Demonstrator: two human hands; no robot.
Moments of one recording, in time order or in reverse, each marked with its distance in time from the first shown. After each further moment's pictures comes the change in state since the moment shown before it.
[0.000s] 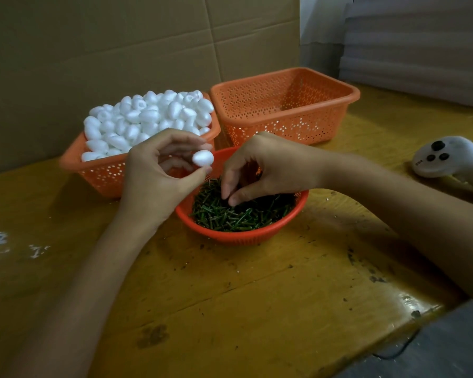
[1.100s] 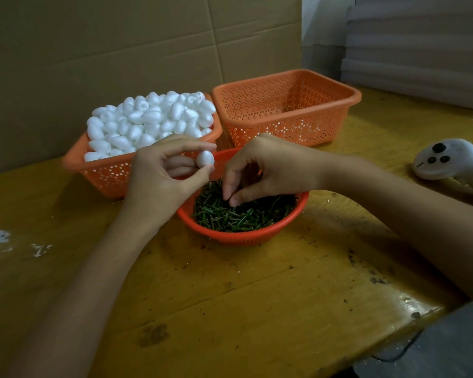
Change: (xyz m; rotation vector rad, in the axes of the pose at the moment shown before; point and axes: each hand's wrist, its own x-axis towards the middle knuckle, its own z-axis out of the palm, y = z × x) left_hand -0.001 0.003 0.001 -0.002 -0.030 -0.021; right_hand 0.001 0.000 0.000 -0.011 -0.002 0.011
